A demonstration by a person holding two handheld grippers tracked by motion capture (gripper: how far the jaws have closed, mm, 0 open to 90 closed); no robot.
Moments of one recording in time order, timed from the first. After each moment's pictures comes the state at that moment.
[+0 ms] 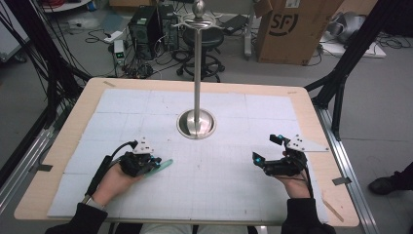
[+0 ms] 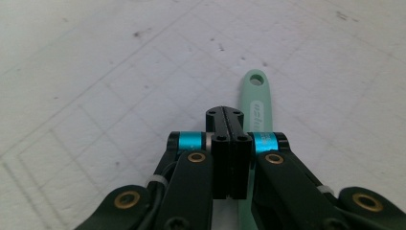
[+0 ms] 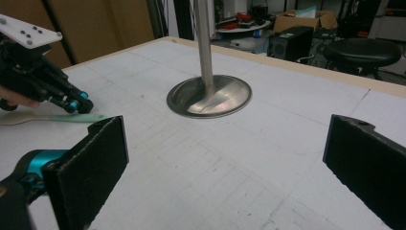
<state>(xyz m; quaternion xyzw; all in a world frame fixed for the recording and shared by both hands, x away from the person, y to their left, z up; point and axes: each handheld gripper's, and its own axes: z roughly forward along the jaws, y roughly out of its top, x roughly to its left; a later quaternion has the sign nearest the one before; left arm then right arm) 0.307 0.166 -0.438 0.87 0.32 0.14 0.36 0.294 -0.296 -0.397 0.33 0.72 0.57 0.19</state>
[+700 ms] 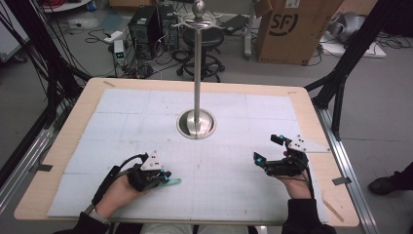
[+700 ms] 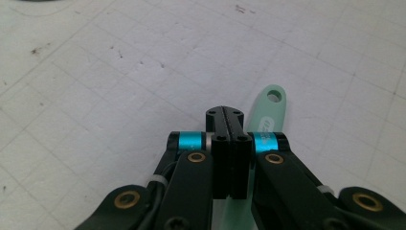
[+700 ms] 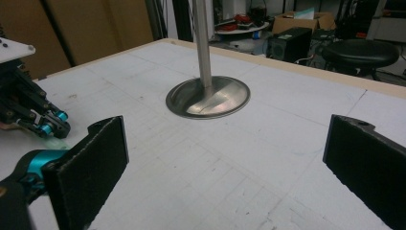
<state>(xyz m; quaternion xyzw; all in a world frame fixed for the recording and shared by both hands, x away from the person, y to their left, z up) 0.274 0.141 -0.438 0.89 0.26 0.12 0.37 0.292 -0.299 -0.396 0.33 0.72 0.58 0.20</state>
